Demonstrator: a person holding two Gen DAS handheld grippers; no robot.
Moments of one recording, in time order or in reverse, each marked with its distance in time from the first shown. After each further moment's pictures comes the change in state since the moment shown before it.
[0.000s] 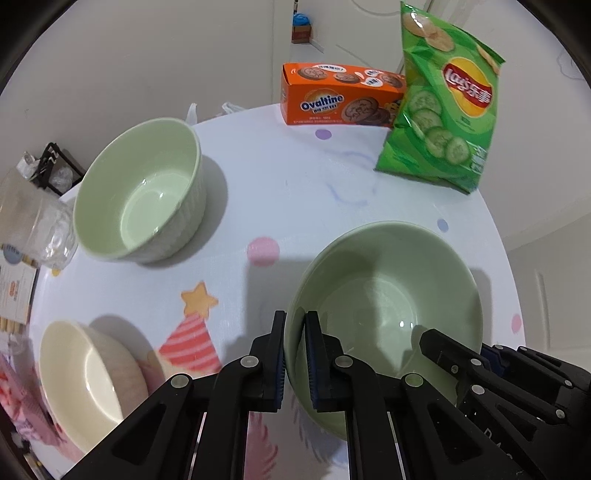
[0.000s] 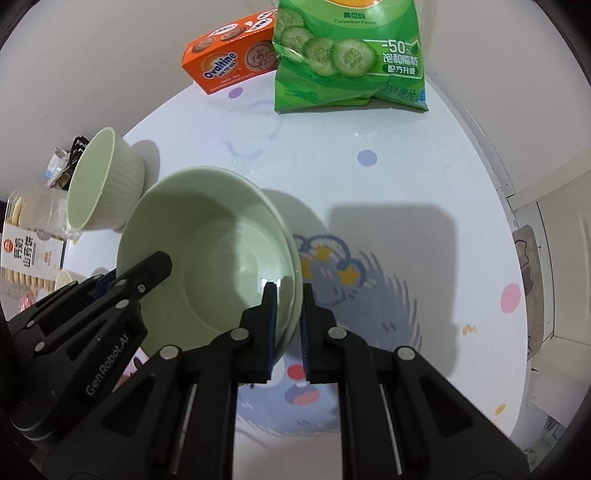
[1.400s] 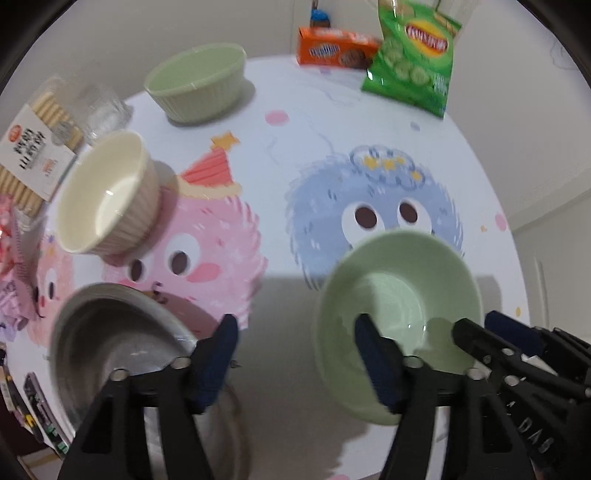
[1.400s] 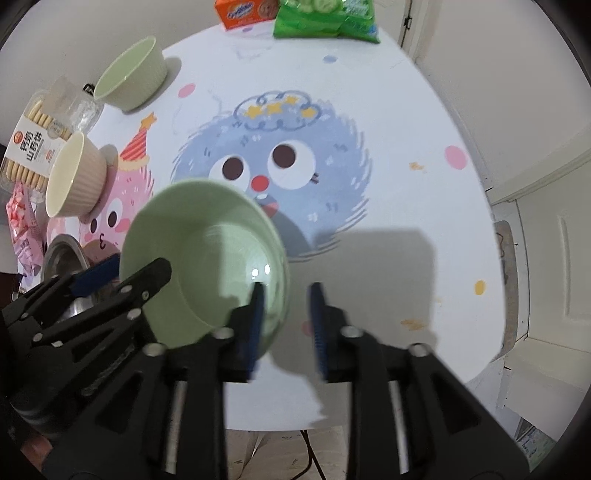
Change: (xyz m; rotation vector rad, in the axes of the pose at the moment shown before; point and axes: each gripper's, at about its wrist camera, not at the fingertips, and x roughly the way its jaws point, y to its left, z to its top) left arm -0.047 -0.007 -0.142 -0.075 -0.018 0.024; right arm -0.046 -0.018 -0.130 -0.111 0.012 -0.085
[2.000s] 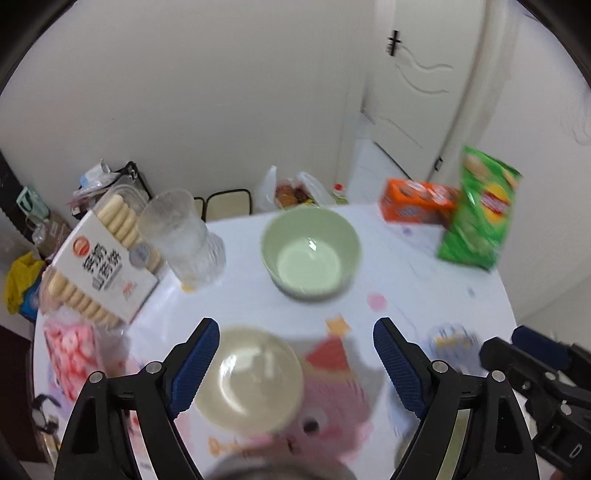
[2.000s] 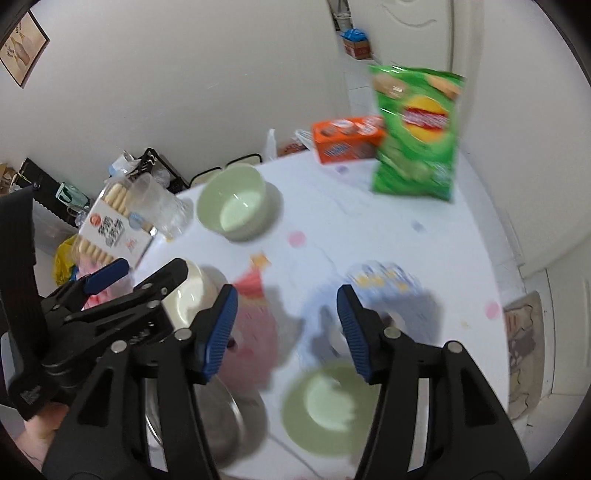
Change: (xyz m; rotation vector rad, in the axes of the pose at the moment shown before) left arm -0.064 0.102 0.140 -0.076 -0.248 0.093; right arm -0.074 0.093 0.113 -0.058 -0.257 0.172
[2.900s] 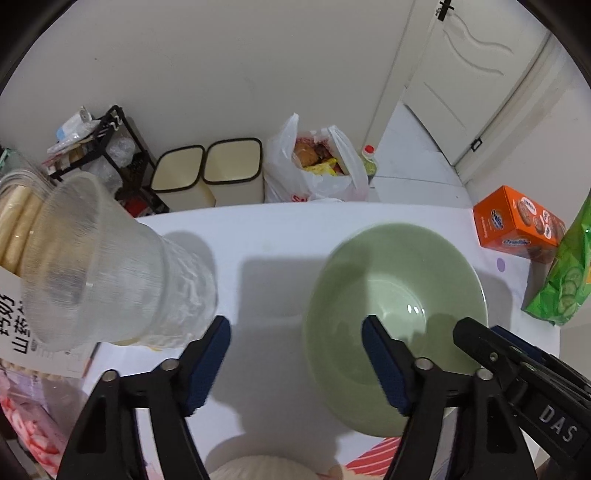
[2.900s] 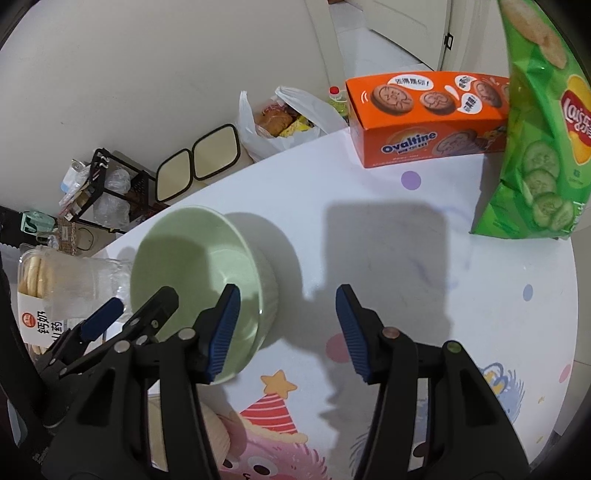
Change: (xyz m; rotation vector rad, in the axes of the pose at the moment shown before) left arm 0.159 0.043 0.056 -0.077 0.219 -0.008; right arm 0.180 0.000 0.096 0.146 0.204 -0.051
